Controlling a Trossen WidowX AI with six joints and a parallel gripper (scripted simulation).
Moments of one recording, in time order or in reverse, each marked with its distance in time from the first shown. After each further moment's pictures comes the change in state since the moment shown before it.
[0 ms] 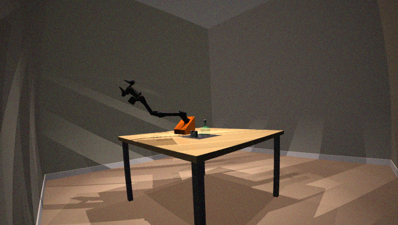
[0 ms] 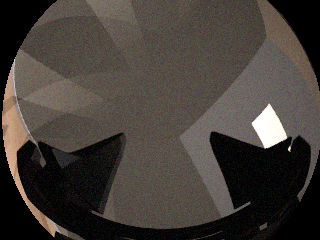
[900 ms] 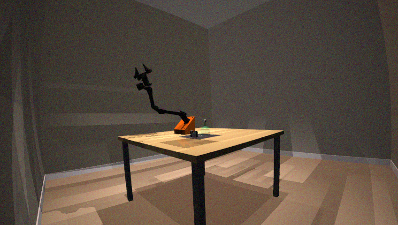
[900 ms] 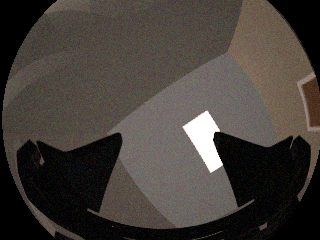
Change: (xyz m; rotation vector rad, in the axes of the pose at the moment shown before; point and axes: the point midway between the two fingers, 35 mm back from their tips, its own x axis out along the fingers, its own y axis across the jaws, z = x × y) arm -0.030 -0.220 -0.014 -0.304 0.009 -0.522
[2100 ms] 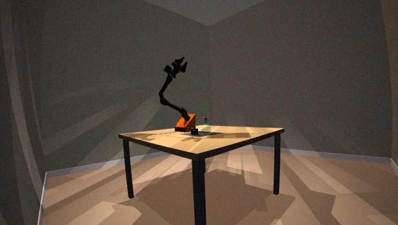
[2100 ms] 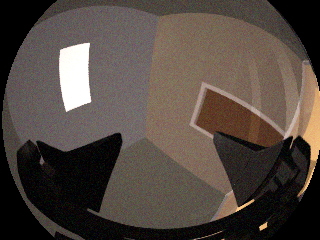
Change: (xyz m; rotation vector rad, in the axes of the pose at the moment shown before) arm -0.101 -0.377 -0.096 -0.778 0.456 -0.981
